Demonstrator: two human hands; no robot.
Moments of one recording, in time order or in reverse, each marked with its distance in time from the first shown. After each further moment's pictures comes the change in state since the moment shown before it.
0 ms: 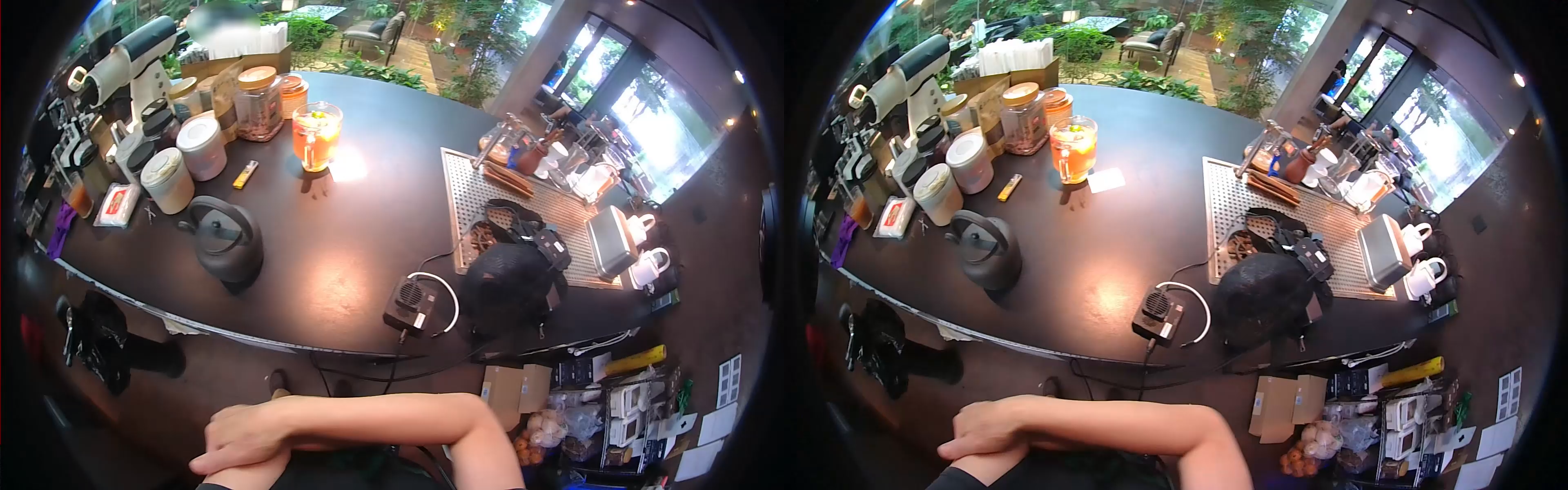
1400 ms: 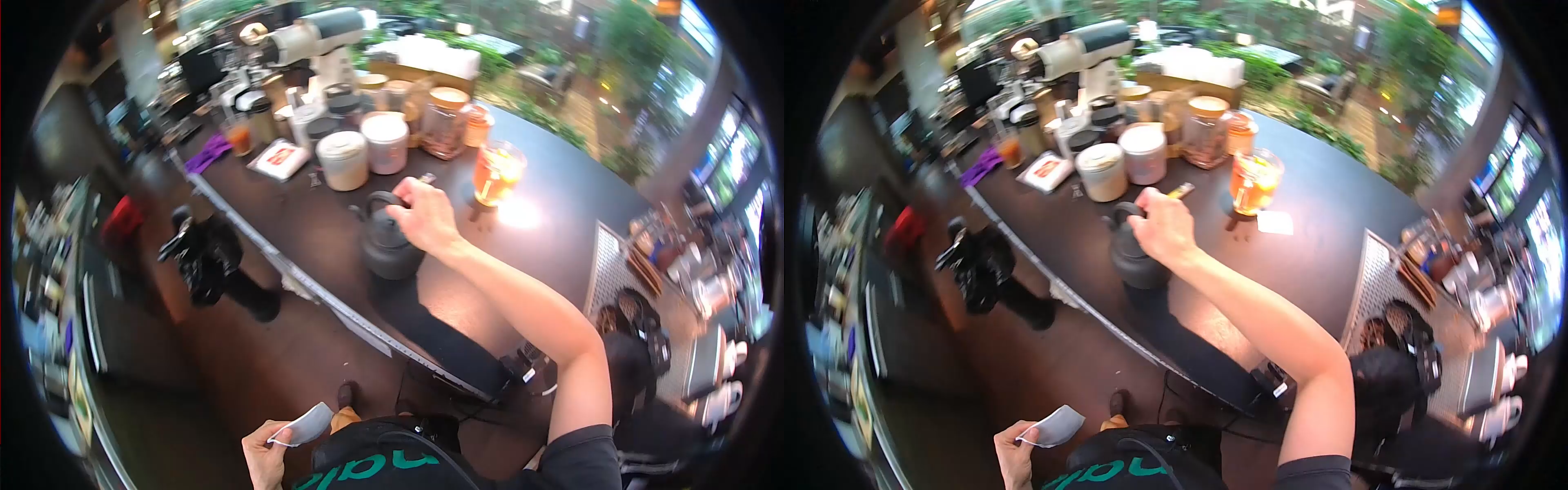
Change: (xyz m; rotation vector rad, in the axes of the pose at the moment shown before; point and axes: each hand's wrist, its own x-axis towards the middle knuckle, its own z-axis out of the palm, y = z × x) left_hand -0.192 0.124 0.053 -0.391 1.811 -0.929; right_hand -0.006 0.080 -0.199 -0.680 1.020 0.347
